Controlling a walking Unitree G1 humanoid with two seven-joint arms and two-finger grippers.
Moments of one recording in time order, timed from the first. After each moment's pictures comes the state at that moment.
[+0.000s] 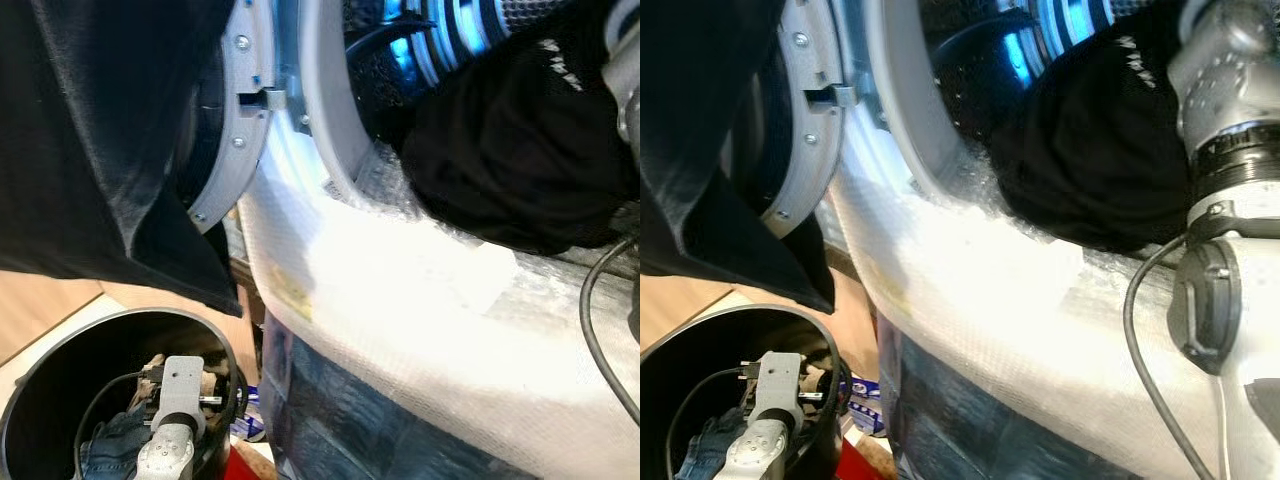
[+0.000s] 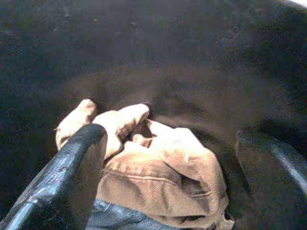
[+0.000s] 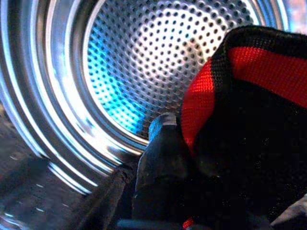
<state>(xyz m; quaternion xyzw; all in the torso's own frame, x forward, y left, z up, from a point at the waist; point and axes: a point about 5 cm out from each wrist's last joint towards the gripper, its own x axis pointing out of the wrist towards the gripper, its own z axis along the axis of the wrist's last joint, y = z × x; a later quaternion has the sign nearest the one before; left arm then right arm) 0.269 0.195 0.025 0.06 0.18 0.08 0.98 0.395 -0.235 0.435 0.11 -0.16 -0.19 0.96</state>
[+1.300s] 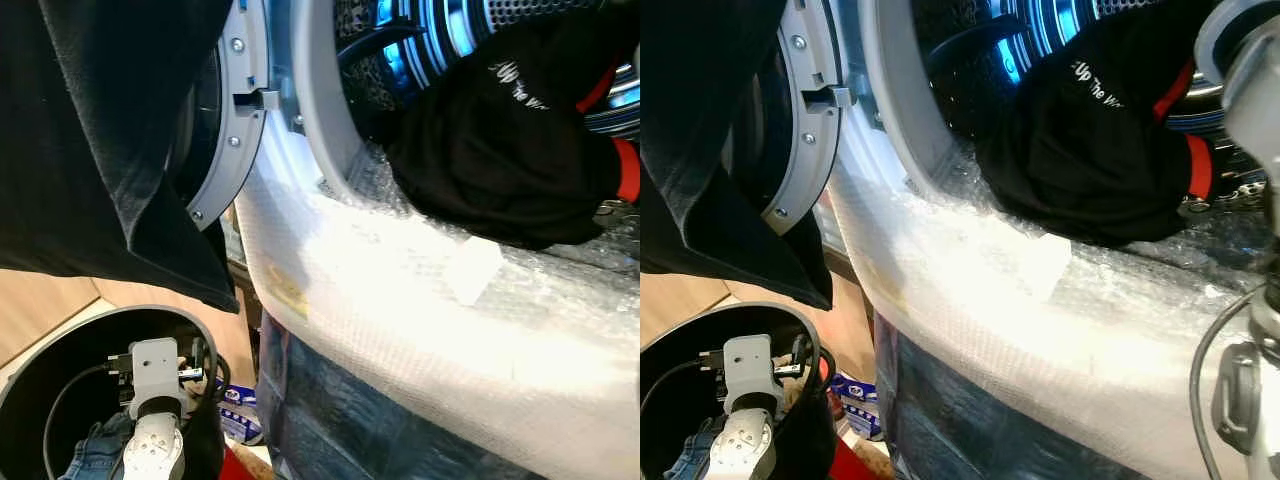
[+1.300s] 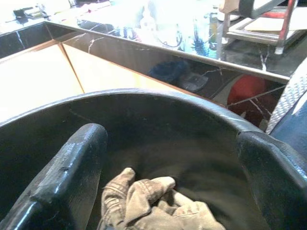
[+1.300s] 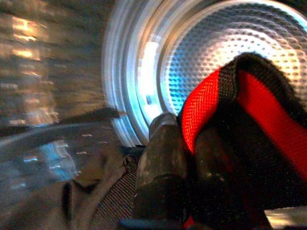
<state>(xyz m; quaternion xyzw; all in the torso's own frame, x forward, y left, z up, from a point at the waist) 0.270 0.210 0.062 0.06 0.03 0.16 0.98 0.301 -0.209 0.441 -0.04 -0.15 0.00 0.99</state>
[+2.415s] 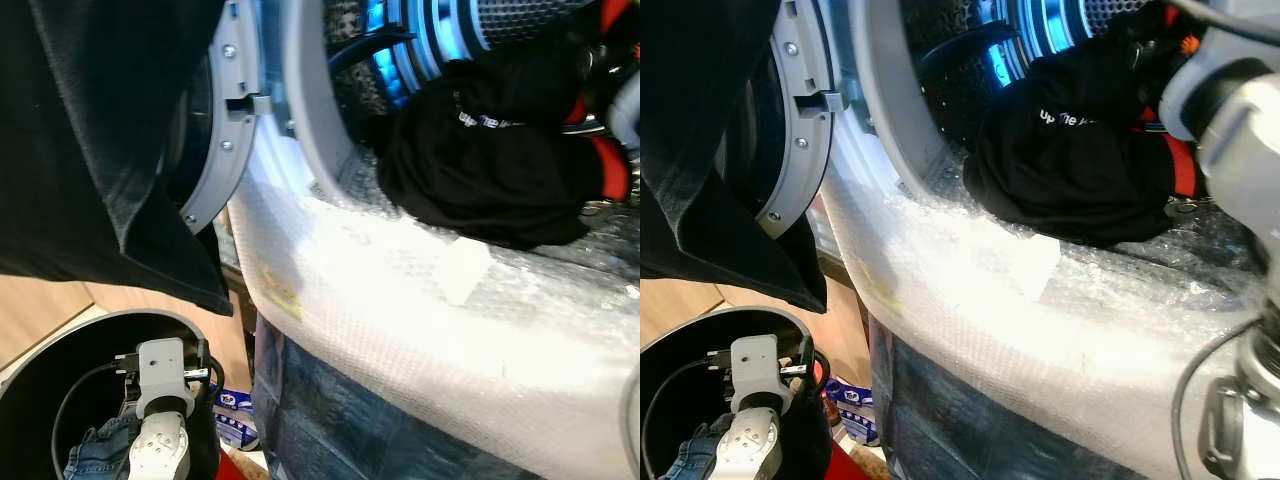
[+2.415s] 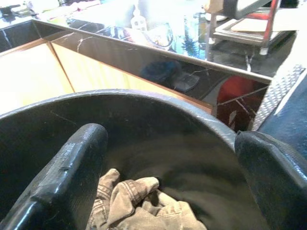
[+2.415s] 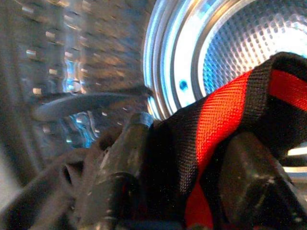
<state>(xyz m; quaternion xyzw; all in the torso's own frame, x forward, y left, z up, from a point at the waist) 0.273 0.204 0.057 0.05 0.04 0.15 0.99 0.292 -0.192 0.405 -0.06 -0.11 0.04 0.99</state>
